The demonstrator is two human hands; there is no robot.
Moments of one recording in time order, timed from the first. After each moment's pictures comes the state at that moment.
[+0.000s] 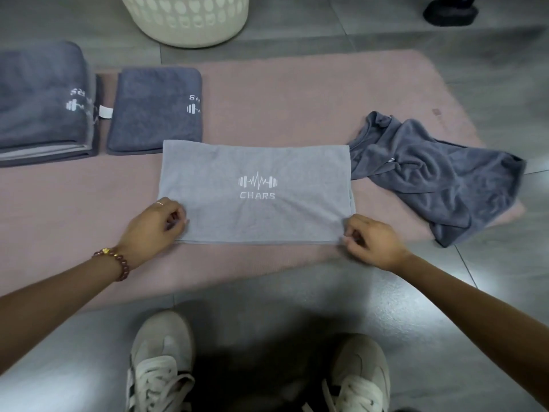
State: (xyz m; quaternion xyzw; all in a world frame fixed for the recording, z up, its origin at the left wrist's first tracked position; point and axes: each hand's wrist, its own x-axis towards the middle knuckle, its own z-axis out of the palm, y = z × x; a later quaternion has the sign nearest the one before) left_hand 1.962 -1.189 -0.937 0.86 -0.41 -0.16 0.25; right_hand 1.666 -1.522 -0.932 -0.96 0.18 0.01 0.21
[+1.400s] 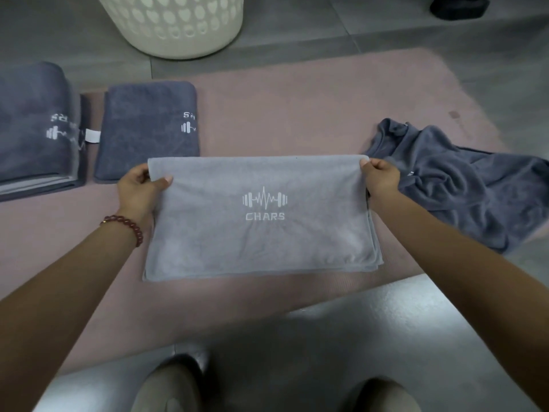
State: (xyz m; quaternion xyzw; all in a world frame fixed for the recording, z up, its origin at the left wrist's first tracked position) left_hand 2.060 -1.272 -0.946 0.76 -0.01 -0.19 0.63; right_hand 1.819 -1.598 -0.945 -0.57 0.58 -0.25 0.52
